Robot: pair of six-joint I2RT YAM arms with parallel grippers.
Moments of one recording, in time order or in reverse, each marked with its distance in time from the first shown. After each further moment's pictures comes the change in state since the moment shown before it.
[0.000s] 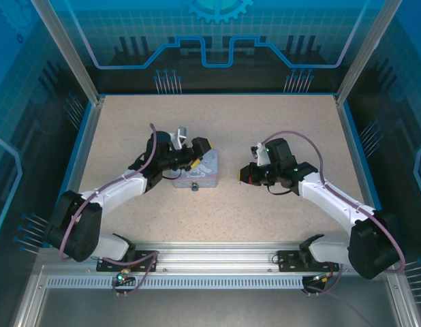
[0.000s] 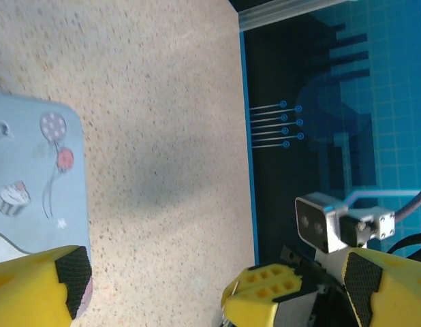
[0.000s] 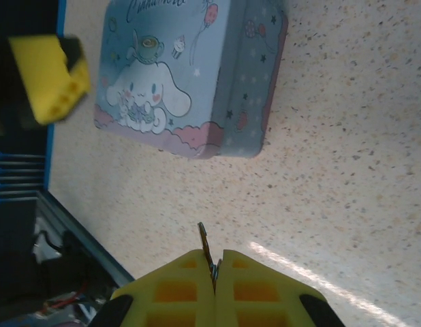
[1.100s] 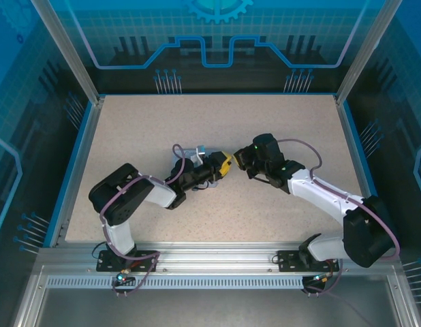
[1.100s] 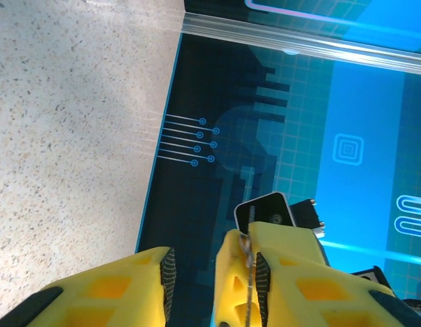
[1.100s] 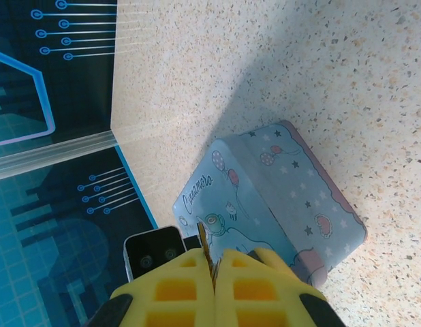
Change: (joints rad) left arm -0.242 0.410 -0.117 0.875 -0.273 -0.604; right arm 0.106 0.096 0.040 0.275 0.399 0.908
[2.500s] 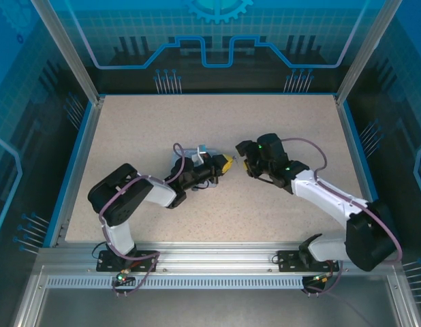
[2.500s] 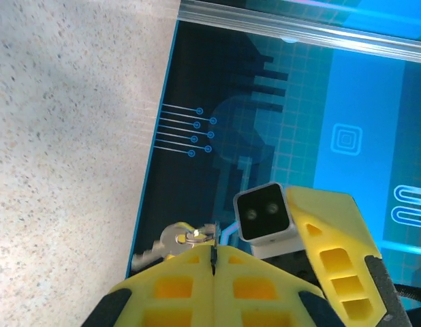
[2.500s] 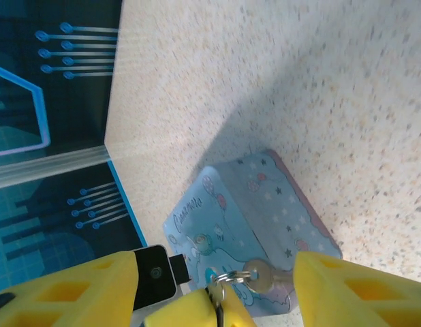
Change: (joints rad) left arm 0.021 -0.015 0.015 -0.038 0.066 0.011; right arm -0.051 -0.062 -0.009 -0.057 0.029 -0.098
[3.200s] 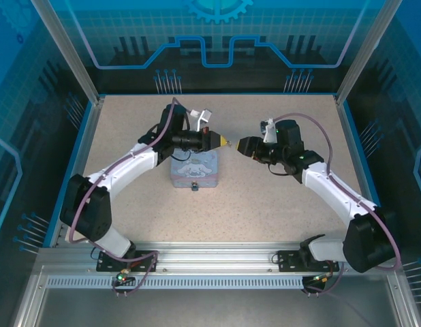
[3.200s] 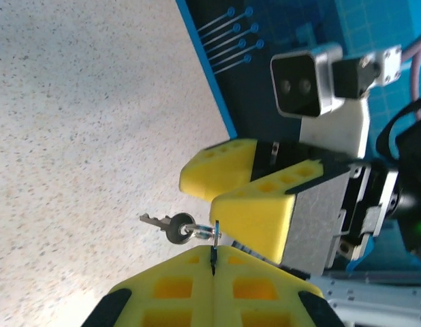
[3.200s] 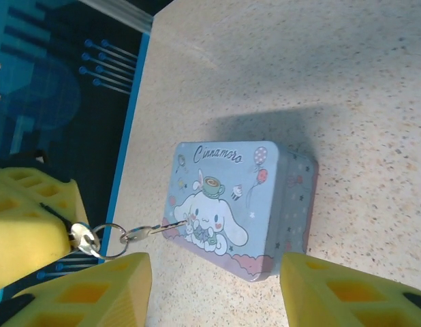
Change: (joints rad) left arm 0.208 -0.218 0.585 -1.297 0.483 1.030; right arm -0.160 0.022 0.100 -0.039 -0.453 -0.757
